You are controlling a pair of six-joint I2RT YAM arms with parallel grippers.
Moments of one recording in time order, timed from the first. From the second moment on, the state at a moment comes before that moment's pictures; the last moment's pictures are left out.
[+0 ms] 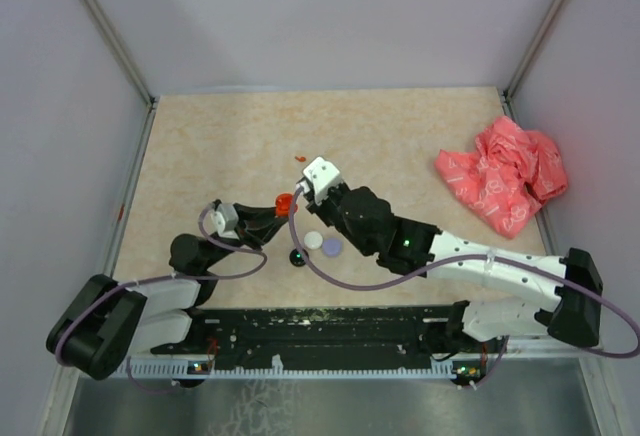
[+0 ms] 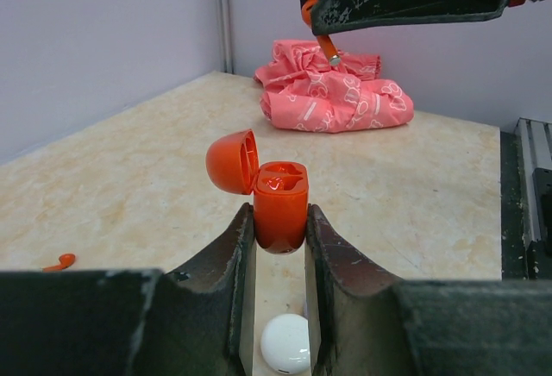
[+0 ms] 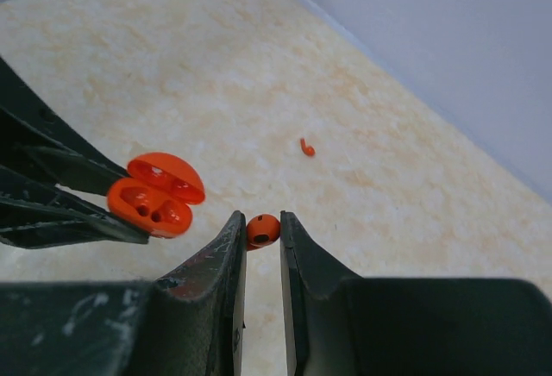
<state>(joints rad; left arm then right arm) -0.46 1.16 0.08 1.45 0.57 -0.22 1.15 1.19 0.98 0.00 0.50 -0.17</state>
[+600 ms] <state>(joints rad) -0.46 1.23 0.08 1.51 0.66 -0.20 1.32 1.30 0.98 0.21 0.52 -0.49</state>
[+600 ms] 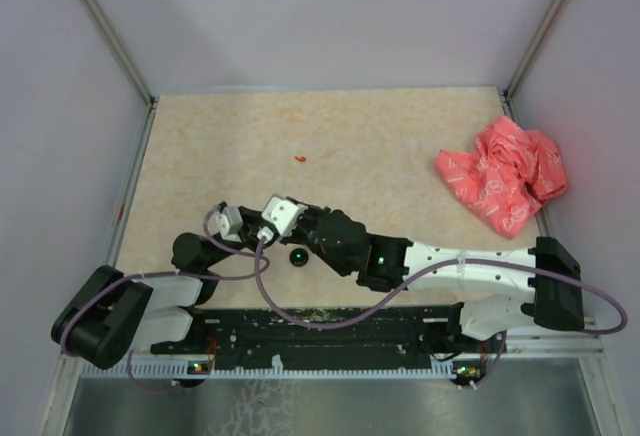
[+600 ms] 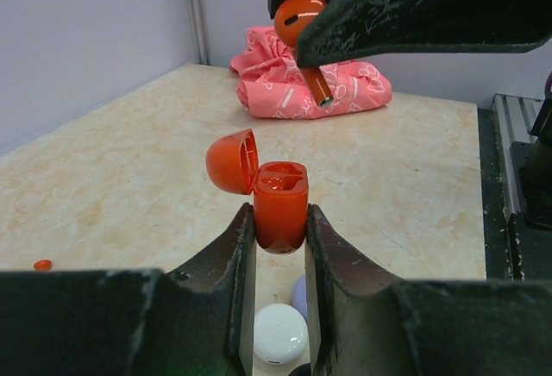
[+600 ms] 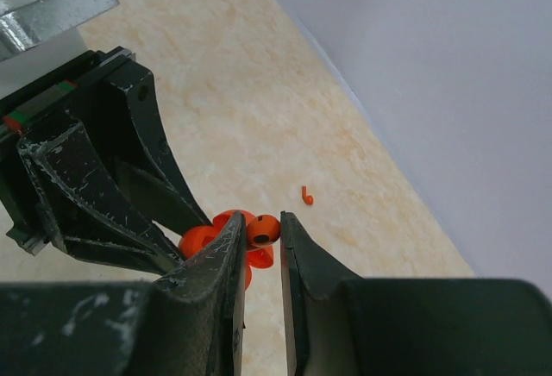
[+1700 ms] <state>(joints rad) -0.46 1.14 0.08 1.51 0.66 -0.22 1.37 1.38 0.98 0.26 0.63 -0.61</state>
